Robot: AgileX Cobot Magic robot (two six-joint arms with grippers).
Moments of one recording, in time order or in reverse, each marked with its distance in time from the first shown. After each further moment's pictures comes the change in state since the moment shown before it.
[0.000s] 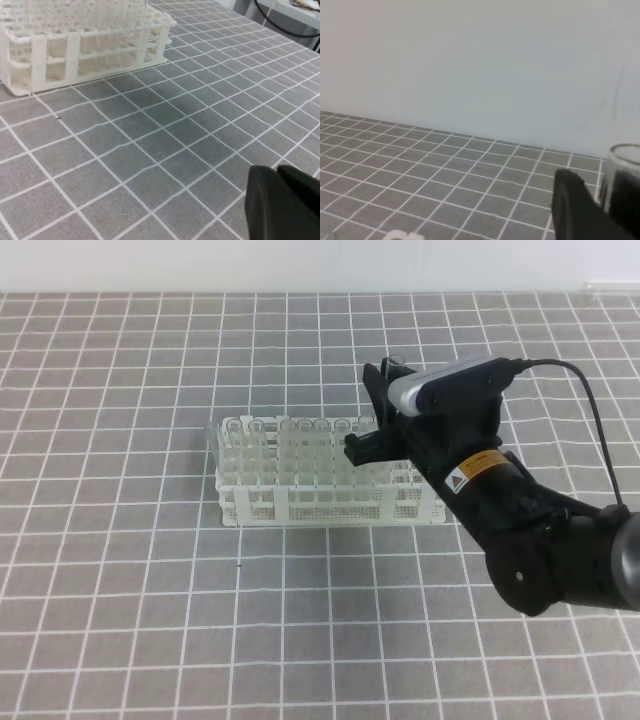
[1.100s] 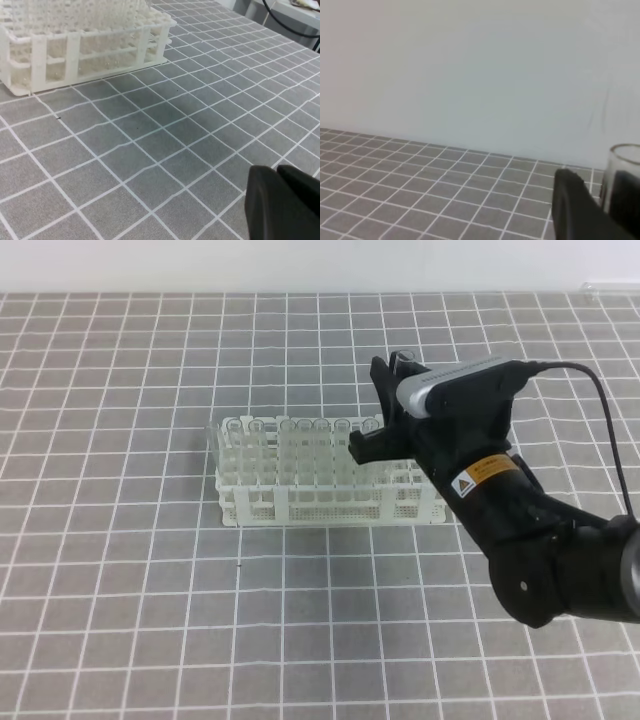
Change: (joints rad) left arm 0.000 0.000 0.001 0.000 0.000 0.000; right arm 0.023 -0.032 0.034 0.058 -0.045 -0.031
